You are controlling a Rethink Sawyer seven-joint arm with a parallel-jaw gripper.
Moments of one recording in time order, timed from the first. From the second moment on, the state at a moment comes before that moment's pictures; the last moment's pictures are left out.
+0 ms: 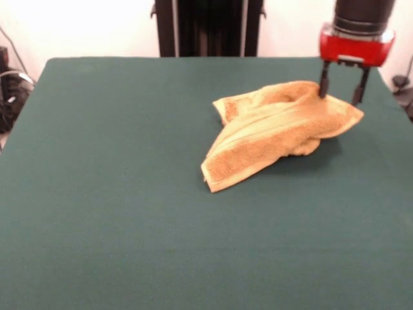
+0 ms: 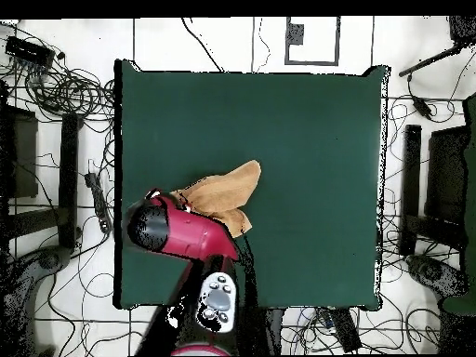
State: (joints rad) arm 0.19 -0.60 -0.15 1.81 0.39 0.30 1.91
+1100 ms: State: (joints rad) arm 0.04 -0.66 -0.13 1.74 0.34 0.16 1.91
